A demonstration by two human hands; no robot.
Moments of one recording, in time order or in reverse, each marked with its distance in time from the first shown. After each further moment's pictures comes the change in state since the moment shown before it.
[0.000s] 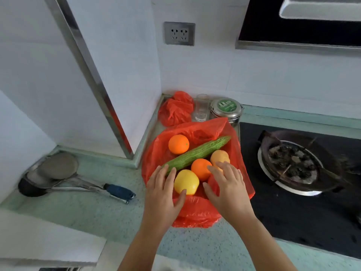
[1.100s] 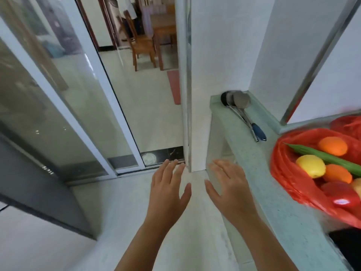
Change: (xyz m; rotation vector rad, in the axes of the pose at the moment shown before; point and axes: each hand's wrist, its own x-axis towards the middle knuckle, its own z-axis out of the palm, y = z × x) left_hand -0.331 0.200 -0.128 0.573 0.435 -0.902; right_hand -0.219 -0.106 -0.072 0.512 -0.379 -1.050
